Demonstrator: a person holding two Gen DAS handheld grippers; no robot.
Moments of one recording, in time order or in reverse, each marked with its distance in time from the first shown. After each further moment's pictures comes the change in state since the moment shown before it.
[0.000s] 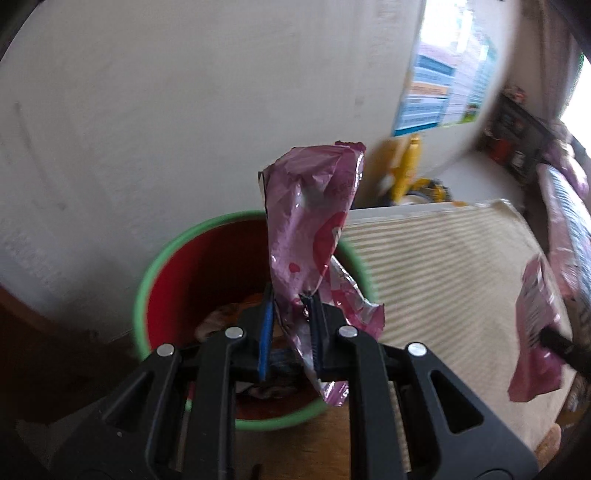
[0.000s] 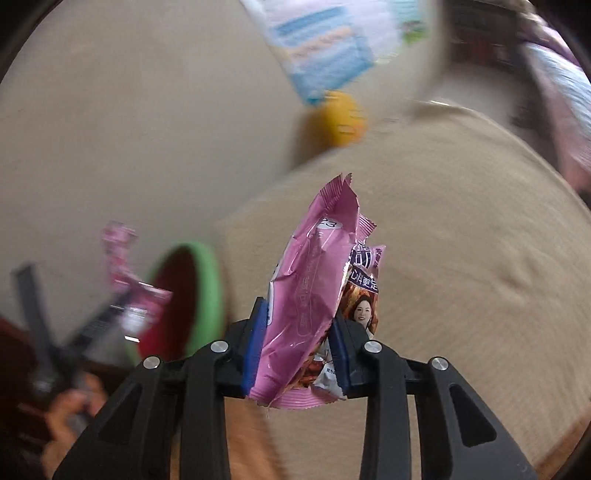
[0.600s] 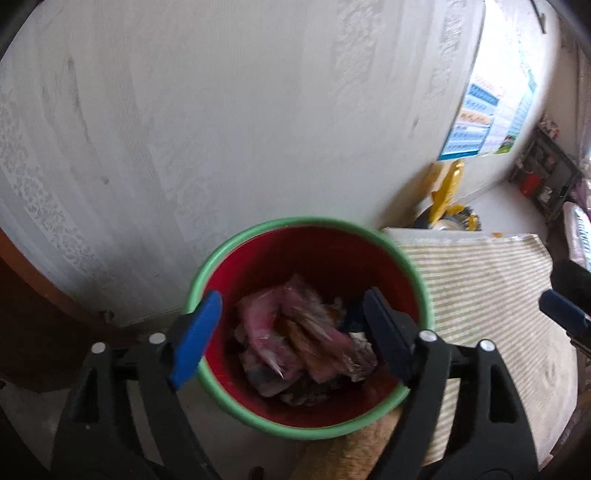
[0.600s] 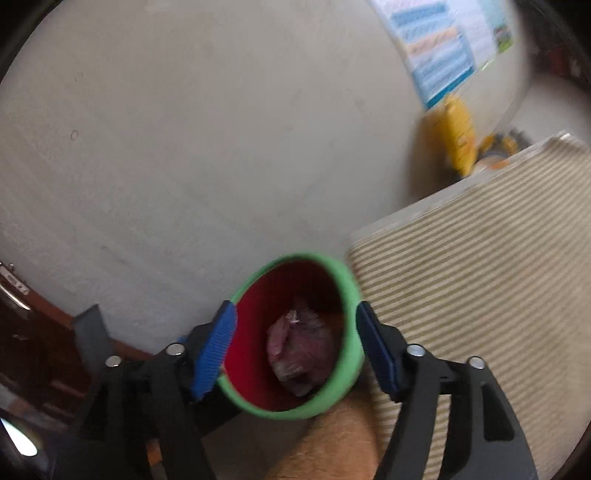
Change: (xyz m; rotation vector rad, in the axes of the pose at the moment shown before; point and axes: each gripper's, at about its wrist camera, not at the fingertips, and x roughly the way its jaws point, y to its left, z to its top) left arm -0.013 0.038 -0.002 -0.111 -0.051 0.054; right arm 0.031 0.073 0.038 -0.120 -0.076 0.121
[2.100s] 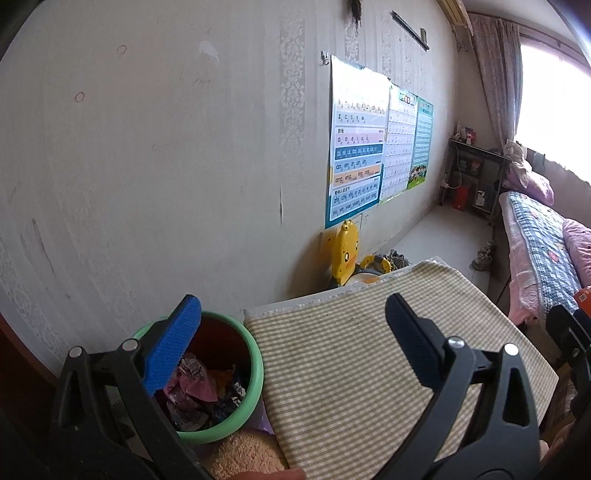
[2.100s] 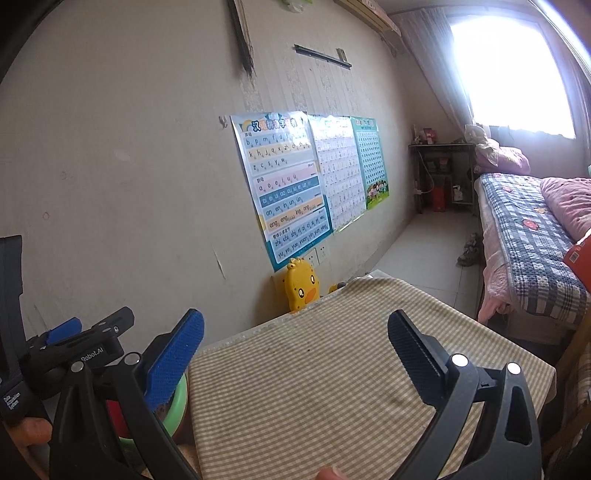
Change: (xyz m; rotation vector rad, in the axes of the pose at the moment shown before) left arm -0.129 -0.160 -0.012 0.228 -0.343 -0.159; right arm -0.210 -0.055 -0.072 -0.054 -0.550 -0.408
